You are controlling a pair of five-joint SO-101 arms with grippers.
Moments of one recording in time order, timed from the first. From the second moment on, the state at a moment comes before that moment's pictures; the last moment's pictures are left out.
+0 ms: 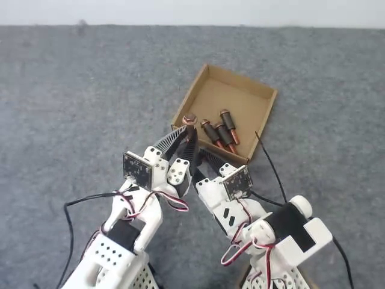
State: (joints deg) left arm 23.7 -79.0 95.3 3.4 12.0; right arm -37.6 4.1 92.6 -79.8 -0.6
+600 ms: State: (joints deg) left arm 23.9 -54.6 84.3 2.7 12.0; right arm -37.5 4.1 92.6 -79.8 -0.6
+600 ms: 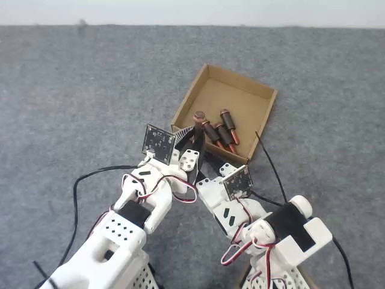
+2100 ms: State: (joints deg) left arm 22.4 -55.7 89.9 -3.2 8.4; right arm -34.5 4.4 92.7 -81.8 -0.6
